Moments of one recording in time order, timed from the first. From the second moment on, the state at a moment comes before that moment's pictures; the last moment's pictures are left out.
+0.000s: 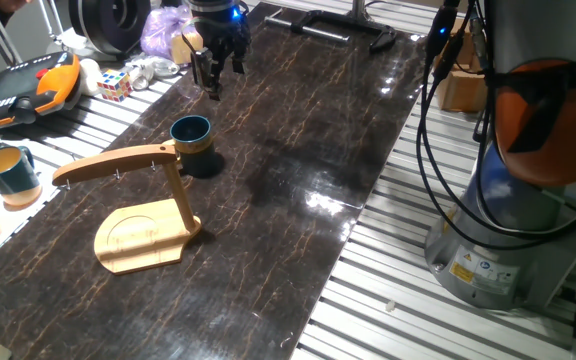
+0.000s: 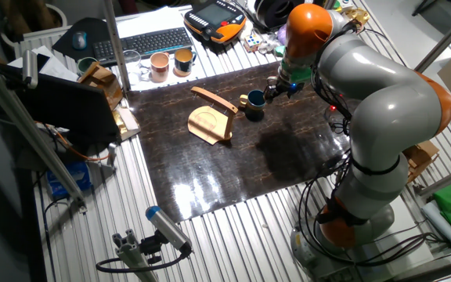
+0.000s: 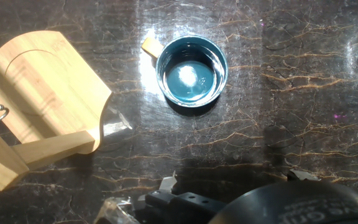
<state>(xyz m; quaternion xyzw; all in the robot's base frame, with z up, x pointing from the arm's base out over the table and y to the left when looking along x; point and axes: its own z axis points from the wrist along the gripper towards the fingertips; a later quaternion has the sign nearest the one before) 0.515 0.001 0.236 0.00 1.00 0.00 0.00</state>
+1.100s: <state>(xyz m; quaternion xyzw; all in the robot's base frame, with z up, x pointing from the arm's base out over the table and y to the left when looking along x) 0.514 0.001 0.237 0.07 1.00 -0.02 0.00</state>
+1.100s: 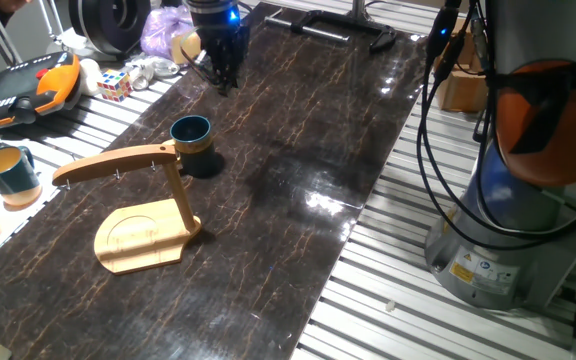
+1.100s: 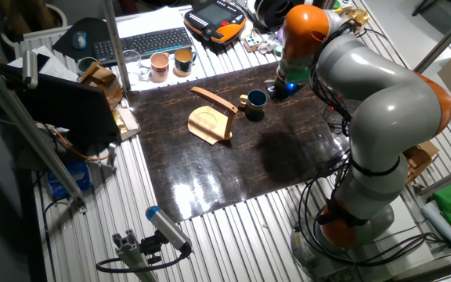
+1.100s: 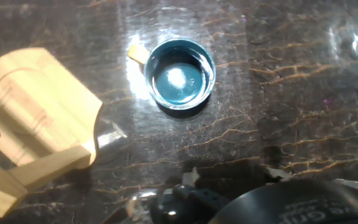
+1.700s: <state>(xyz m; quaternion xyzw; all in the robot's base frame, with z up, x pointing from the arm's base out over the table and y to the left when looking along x) 0.516 0.000 0.235 0.14 0.99 -0.02 0.01</state>
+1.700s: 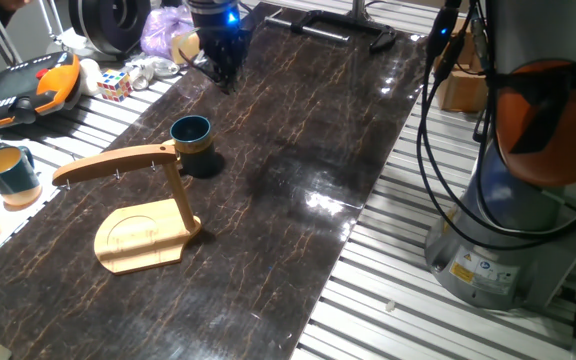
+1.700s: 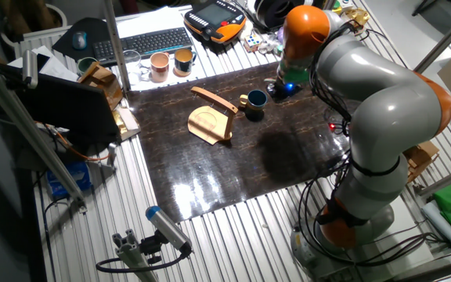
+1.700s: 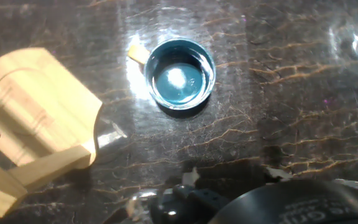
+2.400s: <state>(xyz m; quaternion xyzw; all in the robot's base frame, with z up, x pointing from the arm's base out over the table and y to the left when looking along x) 0.523 -0.007 0.229 0.26 0.97 -0.01 0.01</state>
